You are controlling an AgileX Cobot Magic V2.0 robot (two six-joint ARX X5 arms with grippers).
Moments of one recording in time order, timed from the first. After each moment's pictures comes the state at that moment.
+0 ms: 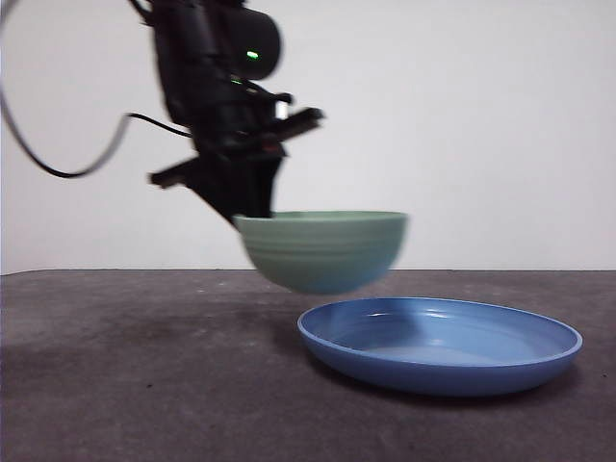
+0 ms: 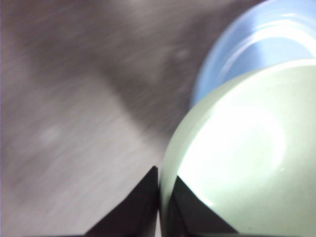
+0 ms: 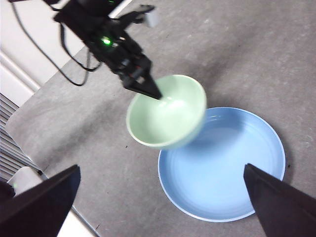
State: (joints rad) left arm -0.59 1.97 1.69 -1.00 0.21 -0.13; right arm 0.16 0.59 0.86 -0.81 -0.63 0.11
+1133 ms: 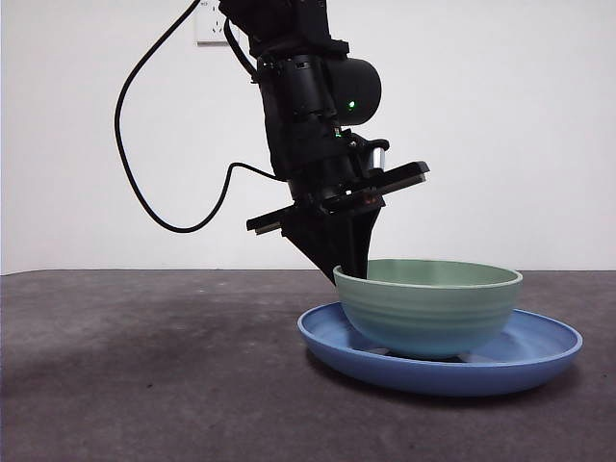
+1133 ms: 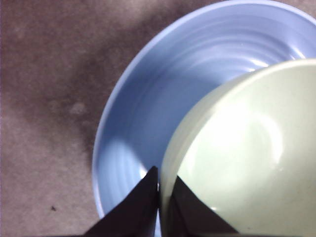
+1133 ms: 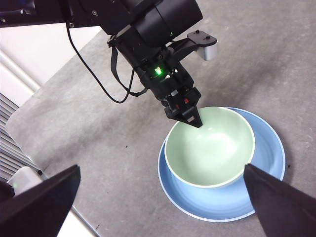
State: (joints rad) left arm -0.72 2.20 1.89 -1.00 0.21 -0.14; right arm 0.16 0.59 0.86 -0.81 -0.63 0.11
